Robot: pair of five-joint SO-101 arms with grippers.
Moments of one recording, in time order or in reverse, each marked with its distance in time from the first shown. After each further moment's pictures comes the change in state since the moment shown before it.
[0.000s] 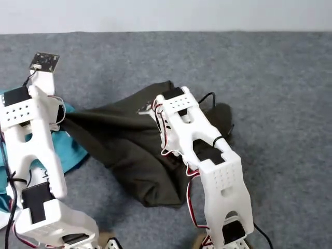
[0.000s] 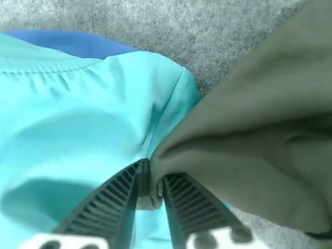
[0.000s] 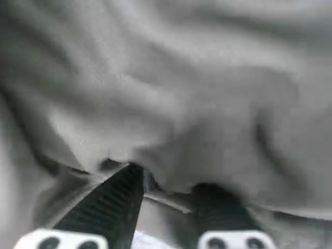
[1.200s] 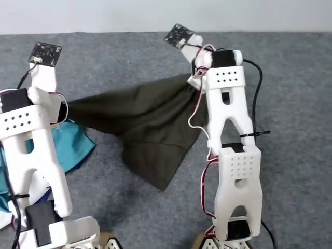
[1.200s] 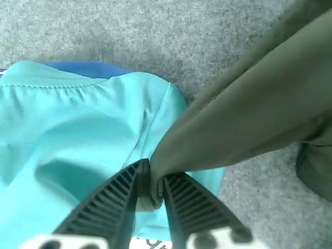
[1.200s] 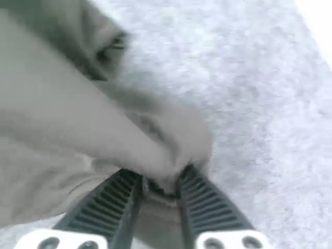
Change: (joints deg) left arm 2.9 -10.7 0.0 3.9 0.0; right arm 15.5 3.5 -41.2 -9.5 15.2
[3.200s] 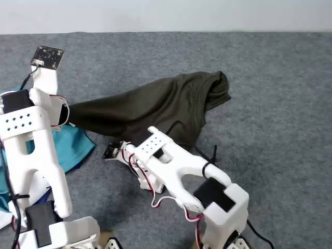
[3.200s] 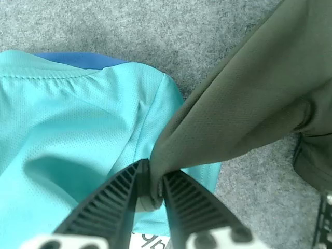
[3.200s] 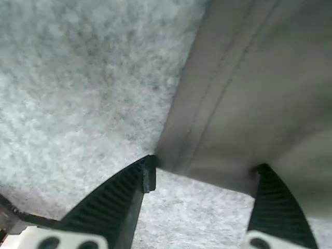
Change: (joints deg) left arm 0.0 -0.4 1.8 0.3 0.0; right arm -35.7 -27.7 76.2 -8.2 -16.6
